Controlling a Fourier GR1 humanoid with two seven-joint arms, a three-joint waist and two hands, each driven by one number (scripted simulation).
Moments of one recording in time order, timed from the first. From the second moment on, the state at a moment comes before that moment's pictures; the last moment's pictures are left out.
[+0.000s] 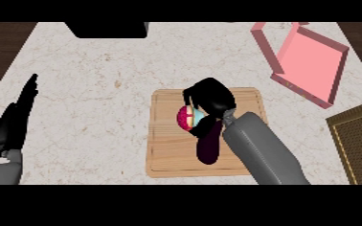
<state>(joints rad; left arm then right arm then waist) -0.09 0.39 0.14 -1.37 -0.20 0.12 0.08 -0.60 -0.06 0.44 -1.07 0.97 0.17 0.00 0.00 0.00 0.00</state>
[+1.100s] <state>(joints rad) -0.11 0.38 0.15 -1.36 -0.19 0.11 0.07 -0.59 -1.00 -0.28 -0.63 0.56 0.11 -0.98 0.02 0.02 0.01</state>
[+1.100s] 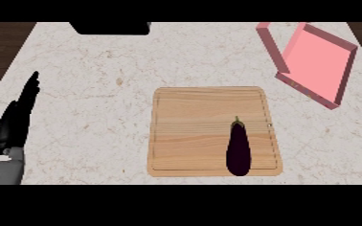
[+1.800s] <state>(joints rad) -0.16 0.36 0.11 -1.33 -0.22 0.11 0.07 -0.90 -0.95 -0.23 -0.36 0.54 0.26 -0.91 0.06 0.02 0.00</state>
